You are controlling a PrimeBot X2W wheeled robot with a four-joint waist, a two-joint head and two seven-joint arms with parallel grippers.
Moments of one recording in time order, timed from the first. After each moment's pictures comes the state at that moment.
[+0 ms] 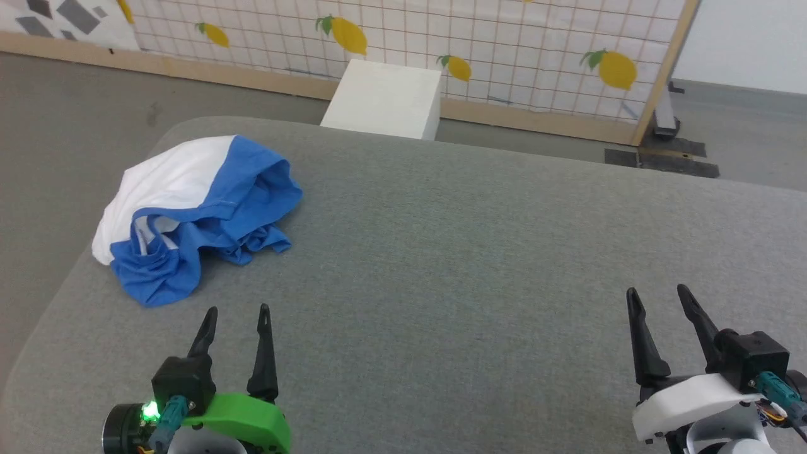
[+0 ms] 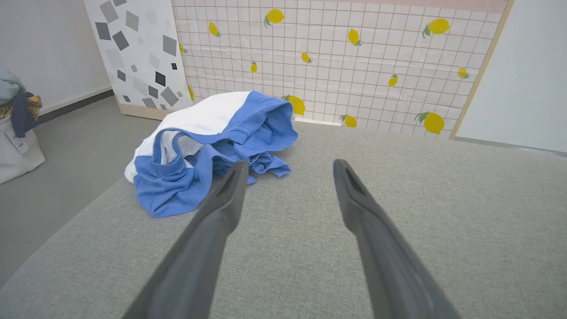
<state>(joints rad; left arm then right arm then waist) 0.07 0.06 -0.03 -0.01 -0.09 0.02 -0.12 0.03 -0.05 -0.07 0.06 0.08 0.13 -0.12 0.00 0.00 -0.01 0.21</state>
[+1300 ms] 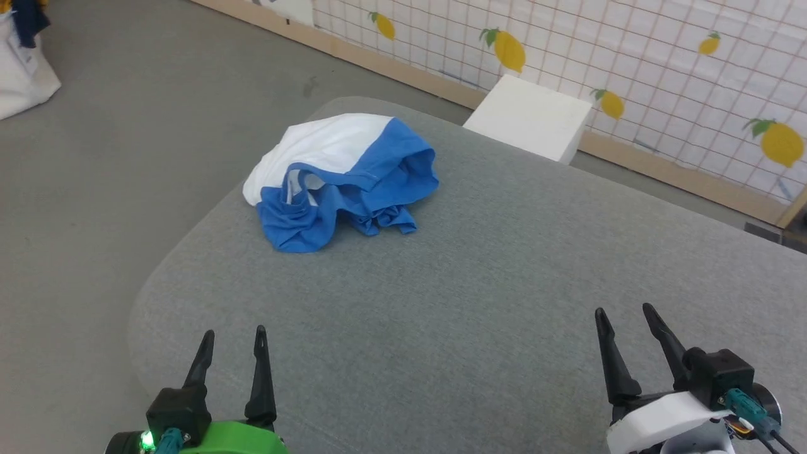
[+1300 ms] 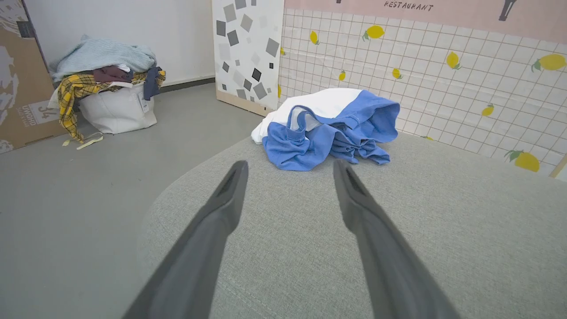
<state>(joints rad) 0.13 0.06 -0.03 0.00 -0.12 0.03 -0.20 0.04 -0.05 0.00 0.16 0.12 0.13 -0.20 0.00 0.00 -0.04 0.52</state>
